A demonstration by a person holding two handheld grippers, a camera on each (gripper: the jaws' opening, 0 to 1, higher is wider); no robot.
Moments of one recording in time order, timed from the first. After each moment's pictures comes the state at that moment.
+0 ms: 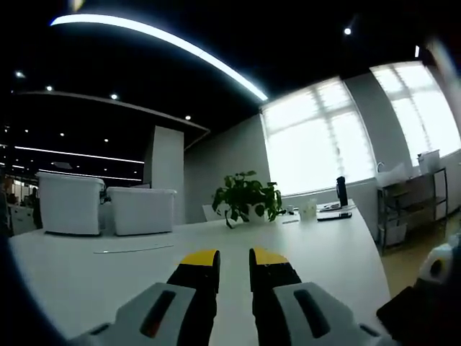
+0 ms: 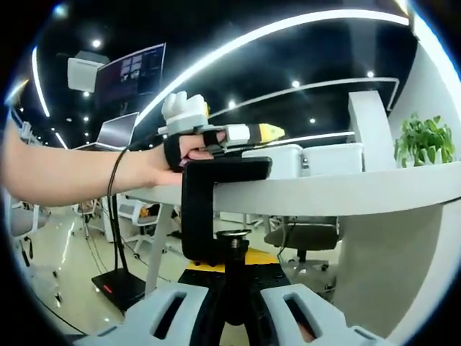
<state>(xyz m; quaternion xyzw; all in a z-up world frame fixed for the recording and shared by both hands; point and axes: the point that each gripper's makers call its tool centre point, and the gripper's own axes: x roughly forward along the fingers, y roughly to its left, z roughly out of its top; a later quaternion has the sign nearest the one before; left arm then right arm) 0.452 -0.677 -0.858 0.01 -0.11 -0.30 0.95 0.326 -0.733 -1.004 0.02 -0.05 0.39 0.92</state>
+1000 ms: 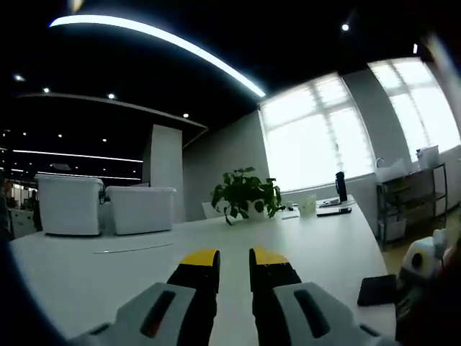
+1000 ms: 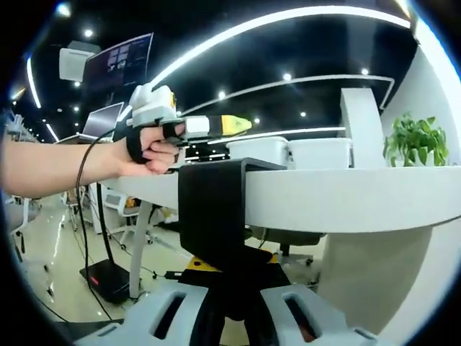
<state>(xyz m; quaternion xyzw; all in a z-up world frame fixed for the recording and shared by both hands) 0.455 -0.679 -0.862 0.02 -0.10 -0.30 0.95 0.364 -0.760 -1.010 -0.01 -0.03 0.36 0.93</state>
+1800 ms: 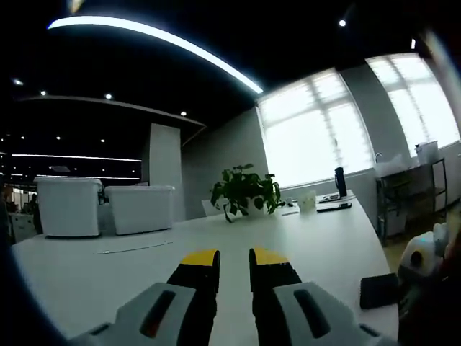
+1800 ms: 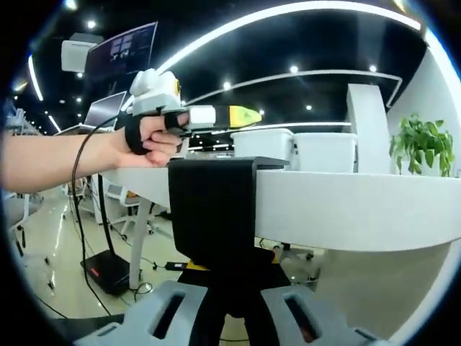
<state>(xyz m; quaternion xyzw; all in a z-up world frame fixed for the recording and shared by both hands) 0.457 -0.681 -0.866 0.03 -0.10 -0.30 0.95 0.367 -0.750 -1.012 -0.03 -0.01 0.37 0.93</state>
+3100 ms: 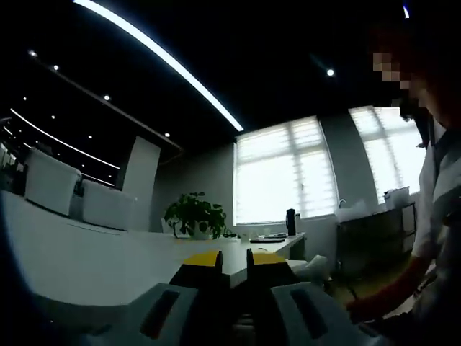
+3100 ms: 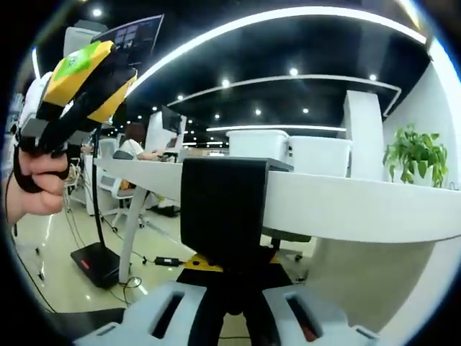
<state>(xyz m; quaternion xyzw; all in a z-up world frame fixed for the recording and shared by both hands) 0.260 -0.740 -0.900 -0.08 -0.17 -0.39 0.90 0.363 -0.755 -1.014 -0.06 -0.02 0.34 0.94</state>
